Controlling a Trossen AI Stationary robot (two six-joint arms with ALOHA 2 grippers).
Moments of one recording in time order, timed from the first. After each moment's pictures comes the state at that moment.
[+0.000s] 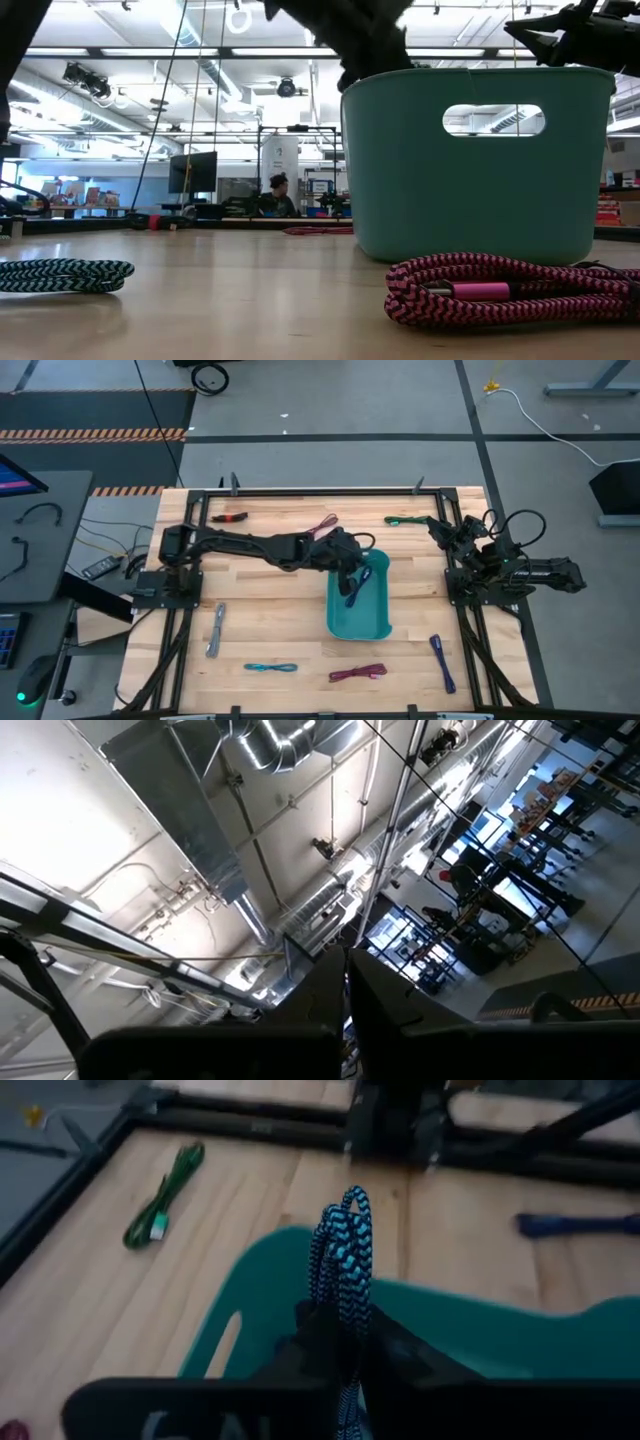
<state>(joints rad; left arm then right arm) 0.00 1.94 1.56 -0.20 -0.17 -0.12 -0.09 0.06 0.01 0.66 0.37 0.69</state>
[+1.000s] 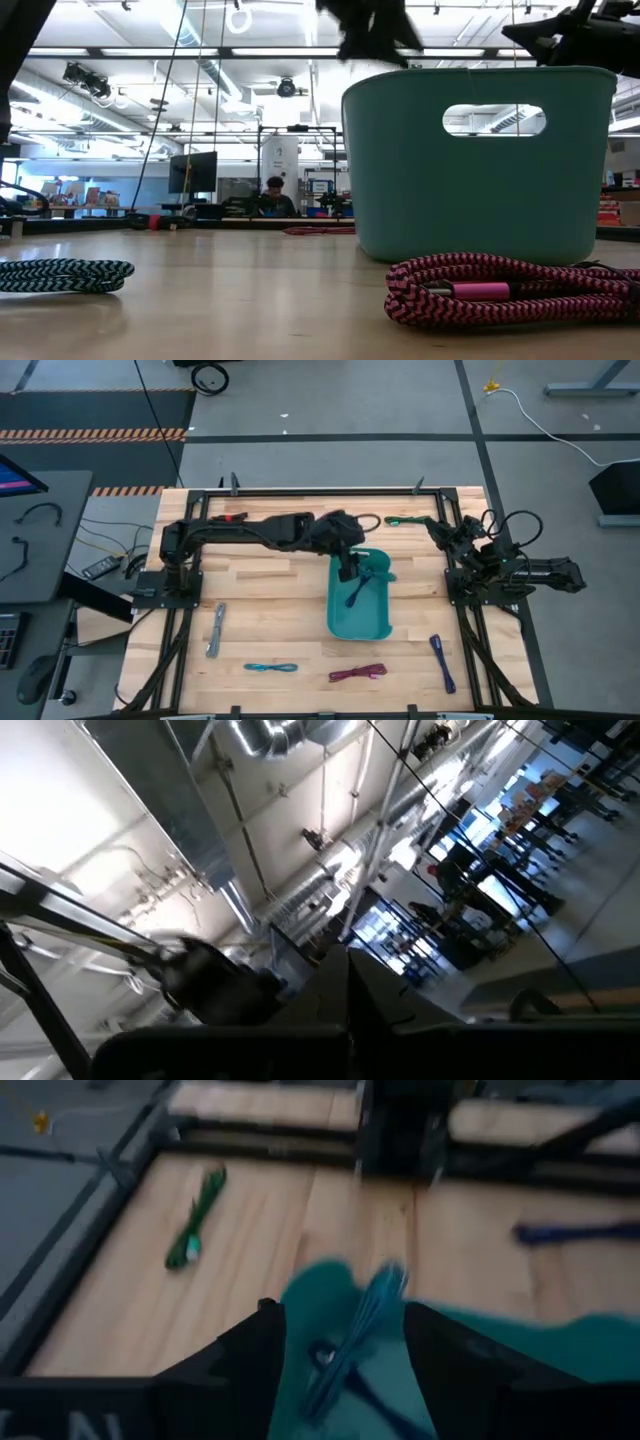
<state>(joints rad) 0.05 1.93 1.84 -0.50 -0.13 -0.05 -0.09 0.06 0.02 0.60 0.37 0.65</state>
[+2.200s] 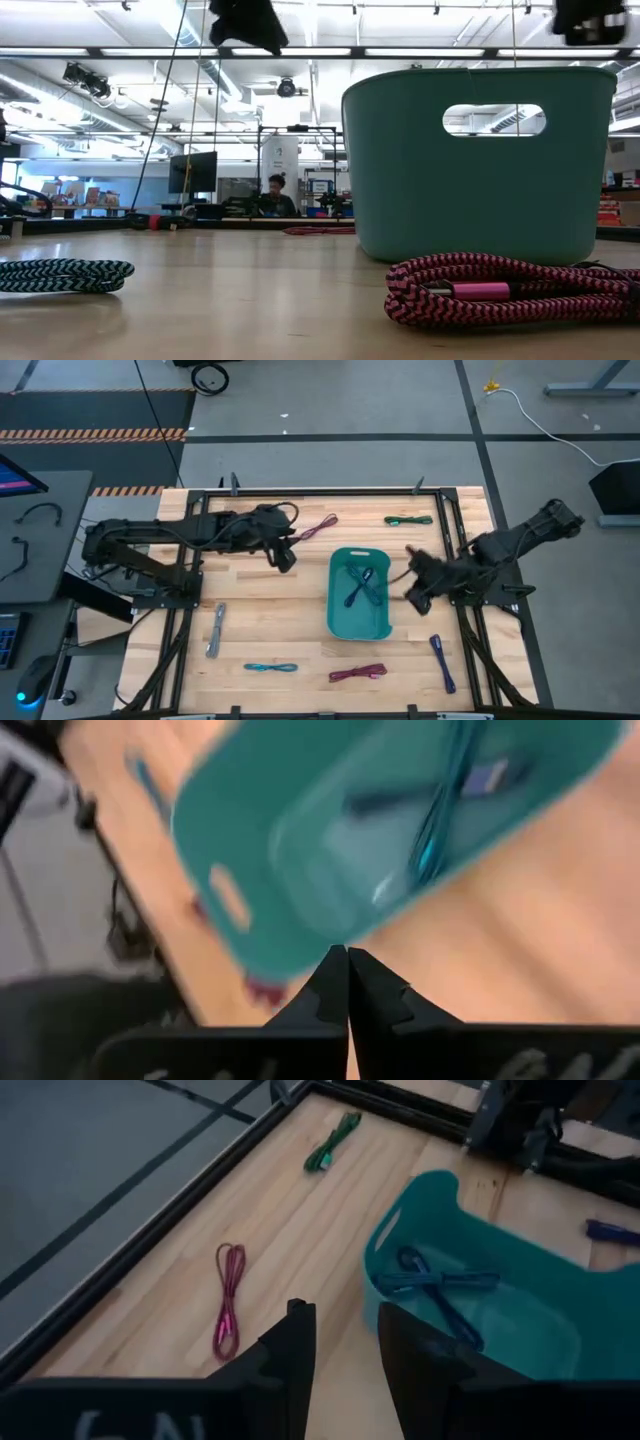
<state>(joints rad) 0.04 1.31 1.25 -0.58 -0.36 -0.33 0.45 1.03 1.04 -1.01 0.14 1.19</state>
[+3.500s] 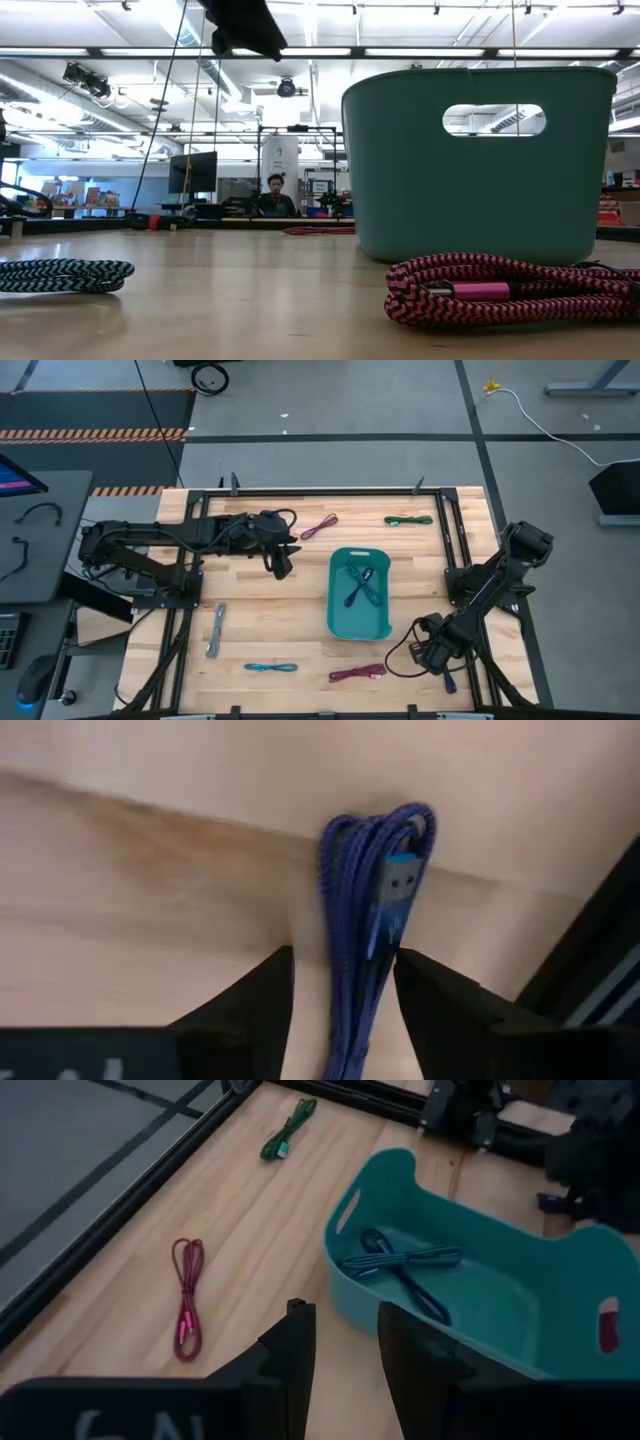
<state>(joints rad) 0.04 1.29 1.17 -0.50 -0.25 -0.29 0.89 1.56 0.73 -0.70 -0.22 2.25</state>
